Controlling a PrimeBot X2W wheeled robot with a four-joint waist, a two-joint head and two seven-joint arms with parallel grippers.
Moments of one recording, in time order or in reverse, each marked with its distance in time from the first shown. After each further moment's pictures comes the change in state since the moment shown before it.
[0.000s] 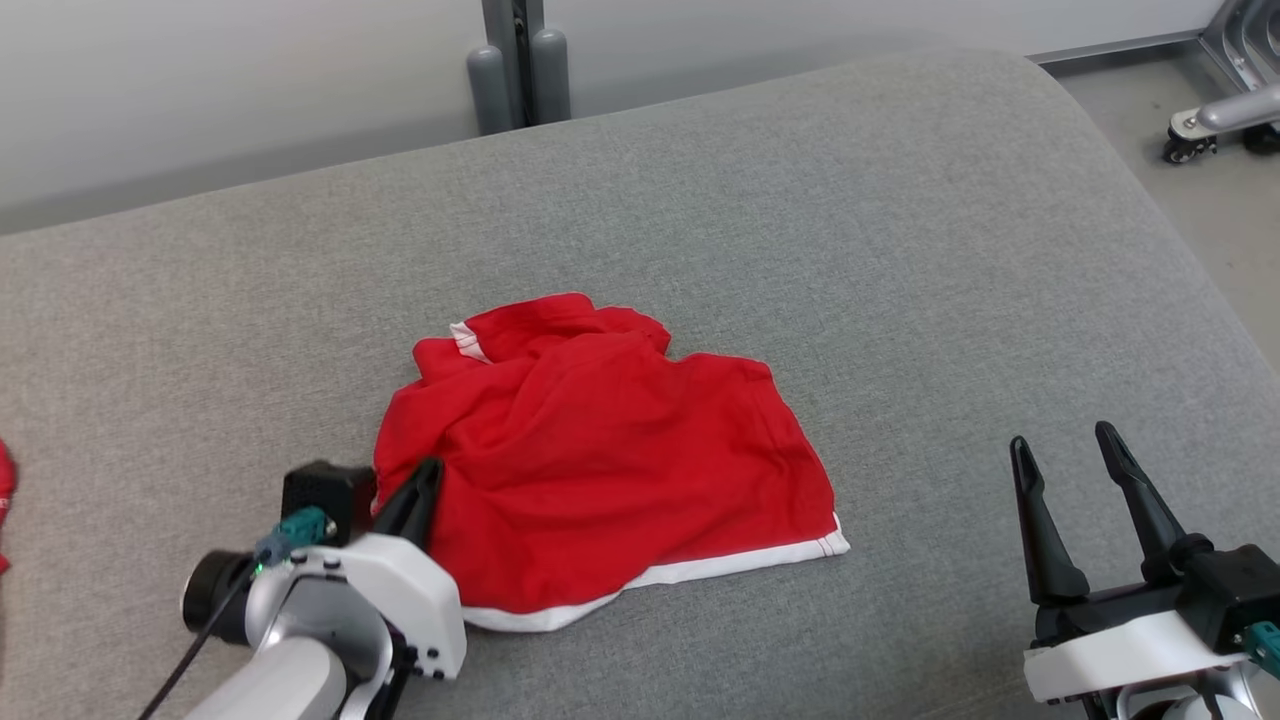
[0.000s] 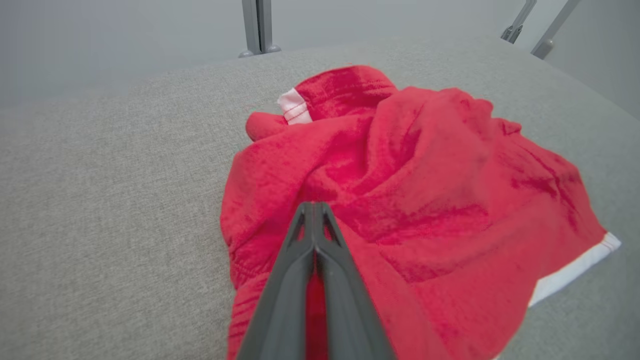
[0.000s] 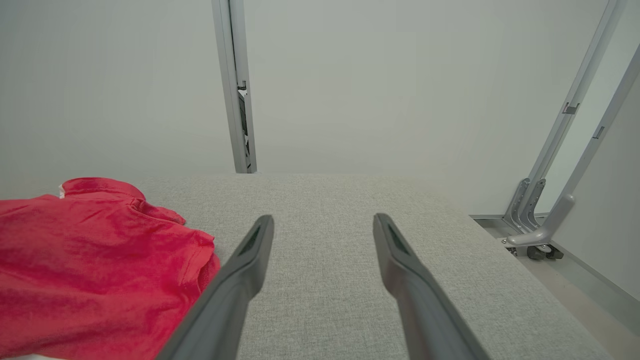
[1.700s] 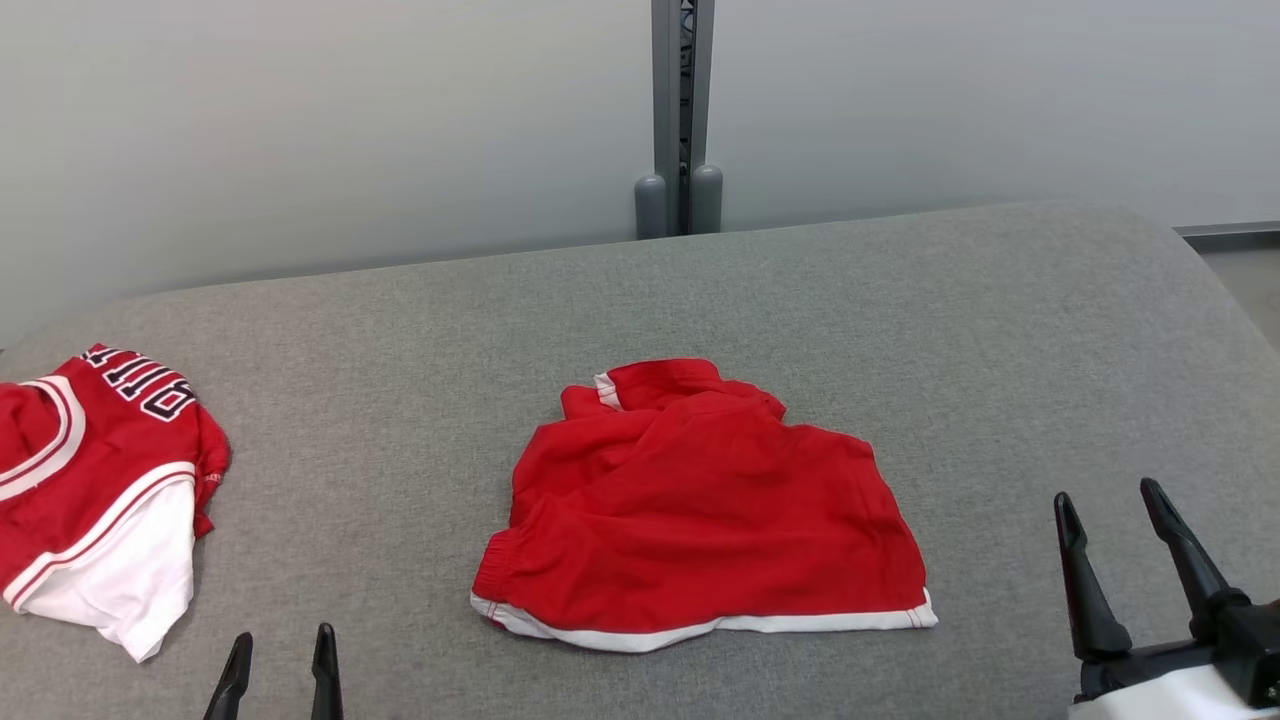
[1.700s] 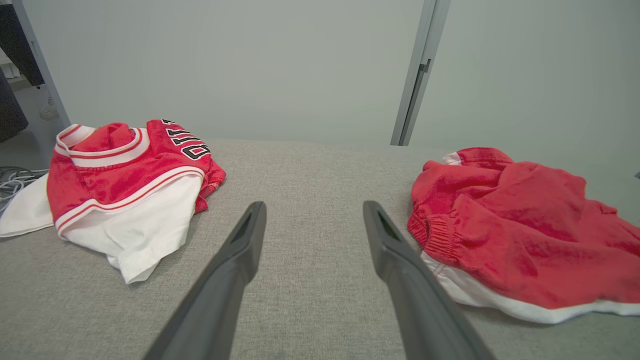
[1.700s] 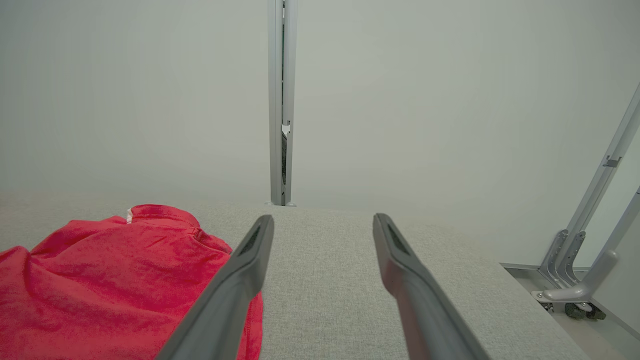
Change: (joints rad) left arm 0.566 -0.335 0.701 -0.044 0.459 -0.293 -0.293; right arm 0.091 -0.031 -0.057 -0.022 -0.035 0.000 0.000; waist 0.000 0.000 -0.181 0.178
